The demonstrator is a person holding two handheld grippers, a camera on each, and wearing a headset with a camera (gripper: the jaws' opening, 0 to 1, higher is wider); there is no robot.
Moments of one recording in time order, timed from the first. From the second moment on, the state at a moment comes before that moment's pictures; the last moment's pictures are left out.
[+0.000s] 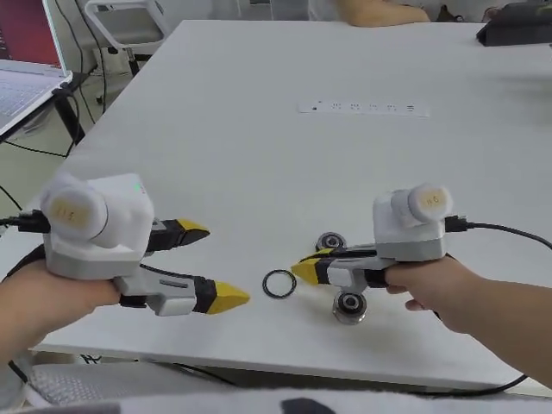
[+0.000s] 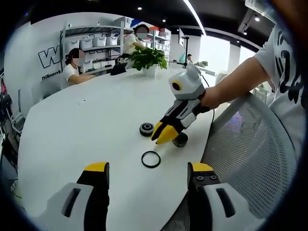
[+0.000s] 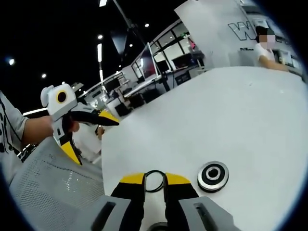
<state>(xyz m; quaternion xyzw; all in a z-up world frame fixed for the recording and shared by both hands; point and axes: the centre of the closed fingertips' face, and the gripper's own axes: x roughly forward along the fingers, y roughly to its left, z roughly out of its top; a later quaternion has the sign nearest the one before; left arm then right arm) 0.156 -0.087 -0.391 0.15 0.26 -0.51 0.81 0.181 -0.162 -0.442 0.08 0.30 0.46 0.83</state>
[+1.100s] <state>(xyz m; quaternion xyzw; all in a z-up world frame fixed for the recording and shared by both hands) 0.191 -0.140 -0.376 0.16 0.23 -0.54 0.79 0.191 -0.232 -0.419 0.02 0.24 0.42 0.87</state>
